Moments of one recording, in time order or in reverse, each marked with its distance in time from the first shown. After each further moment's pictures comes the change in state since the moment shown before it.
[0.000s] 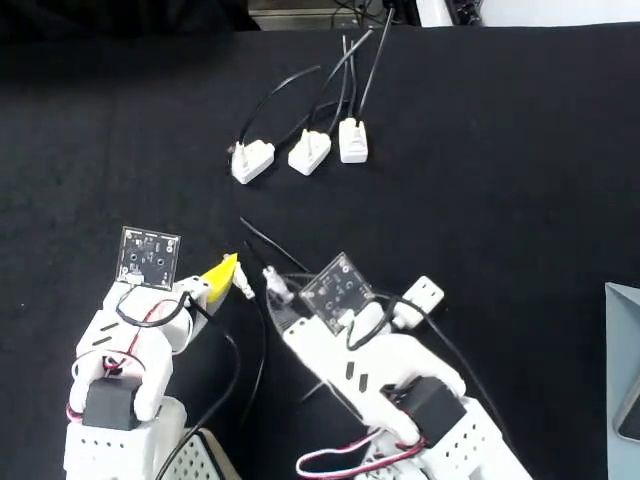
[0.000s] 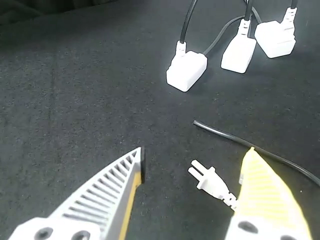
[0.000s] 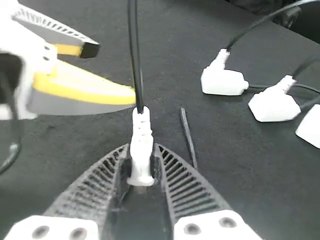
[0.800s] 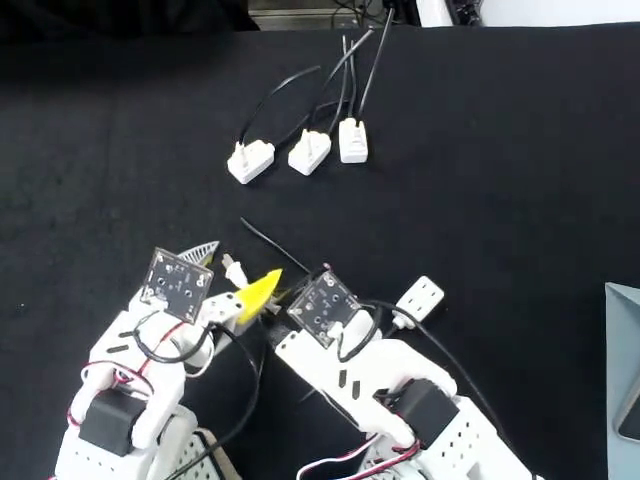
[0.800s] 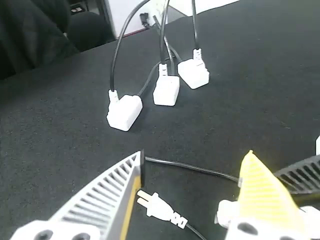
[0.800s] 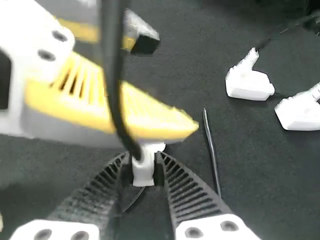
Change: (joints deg) left arm 15.6 -3.5 -5.3 3.0 -0.1; right arm -3.0 -0.1 2.0 0.0 1.3
